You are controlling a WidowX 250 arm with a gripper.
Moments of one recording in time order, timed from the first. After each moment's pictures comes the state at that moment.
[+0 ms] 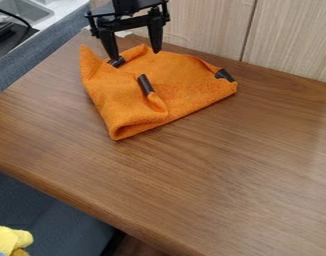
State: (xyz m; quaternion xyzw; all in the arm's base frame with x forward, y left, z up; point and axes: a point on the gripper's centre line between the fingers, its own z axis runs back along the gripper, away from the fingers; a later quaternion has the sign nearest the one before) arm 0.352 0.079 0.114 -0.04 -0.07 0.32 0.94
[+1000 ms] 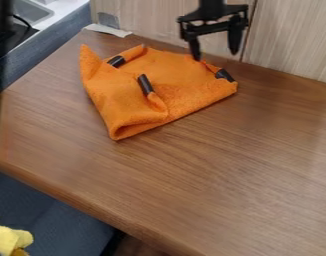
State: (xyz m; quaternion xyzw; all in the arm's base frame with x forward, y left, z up) arm 0.454 -0.016 0.073 -0.07 -0.04 0.28 0.96
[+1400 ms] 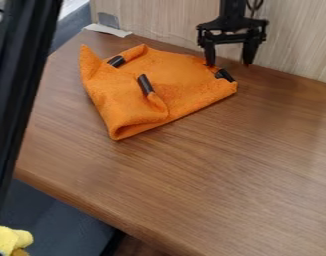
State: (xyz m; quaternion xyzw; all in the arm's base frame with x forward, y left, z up) arm 0.464 -0.034 0.056 -0.02 -0.04 0.24 0.97
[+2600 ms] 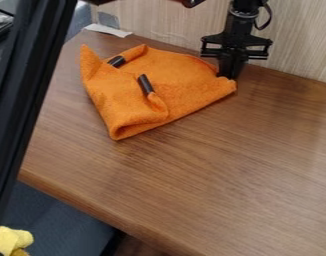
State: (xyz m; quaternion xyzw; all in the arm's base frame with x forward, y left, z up) arm 0.454 -0.041 0.039 0.02 -0.03 0.24 0.97
